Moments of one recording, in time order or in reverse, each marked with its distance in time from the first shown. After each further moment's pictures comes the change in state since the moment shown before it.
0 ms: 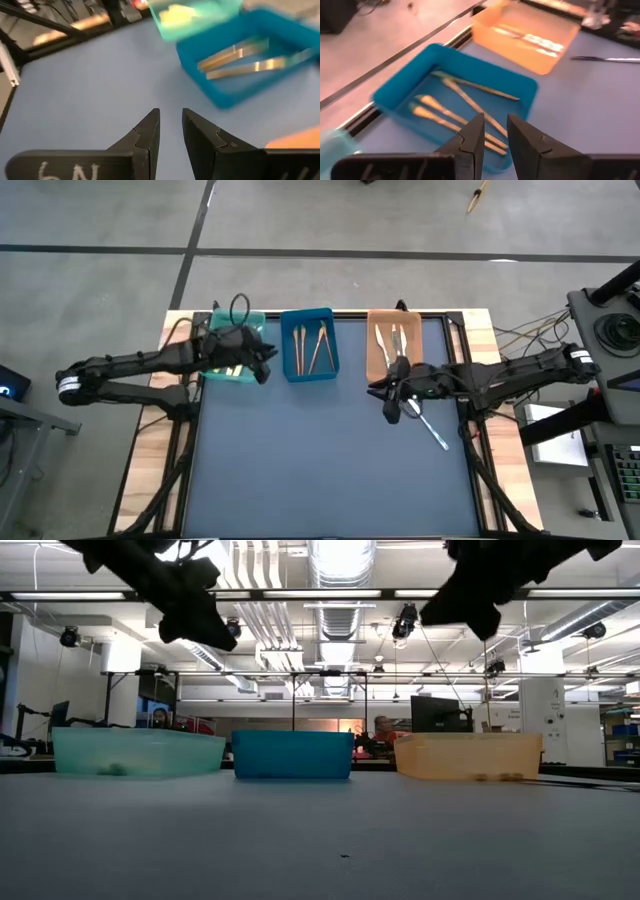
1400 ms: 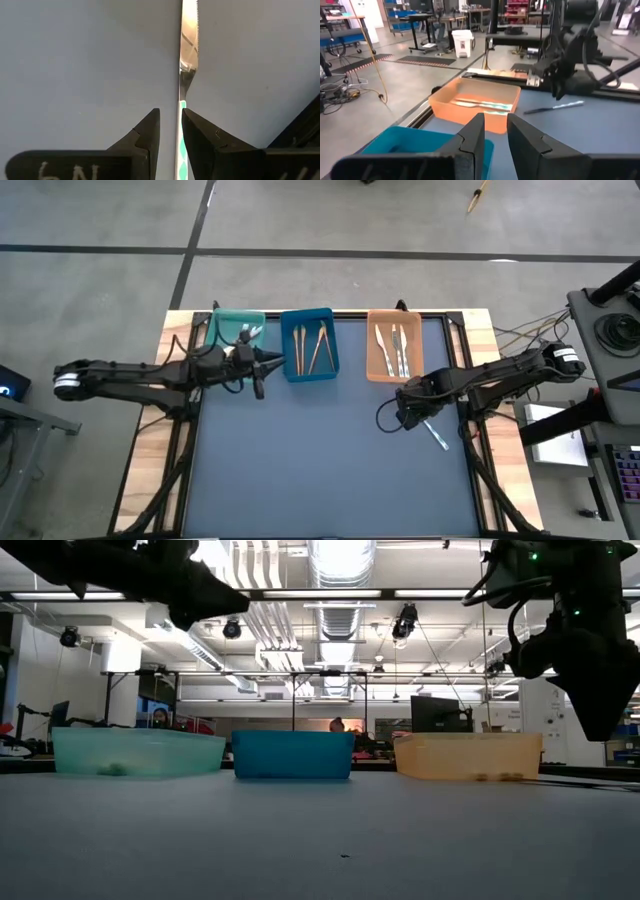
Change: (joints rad) left arm -0.175 -0.091 -0.267 0.619 0.002 0.177; right arm 0.000 0.202 0.041 -0.887 -0.272 0.748
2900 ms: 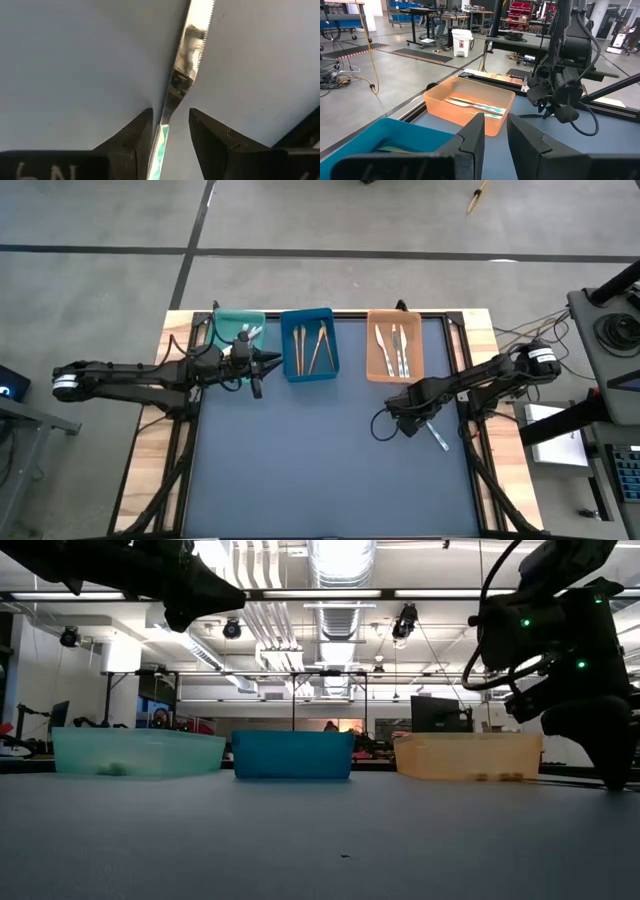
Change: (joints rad) left arm 0.000 -0.035 0.000 -0.024 0.001 -0.117; right arm 0.000 0.235 -0.064 0.086 0.030 -0.162
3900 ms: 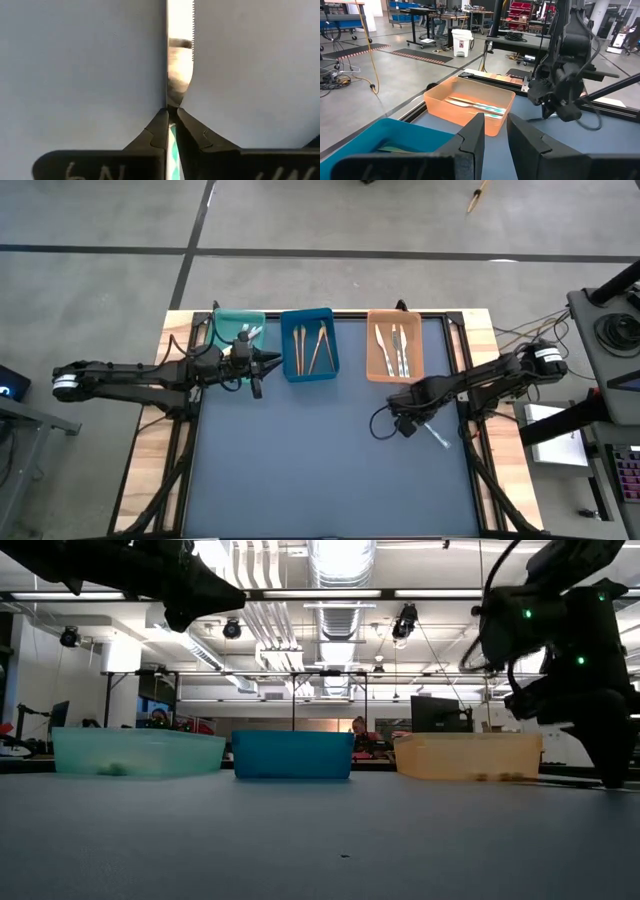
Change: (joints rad) left arm 0.000 0.000 0.000 0.000 0.000 0.001; right arm 0.000 -0.062 -0.024 0.065 -0.043 0.022
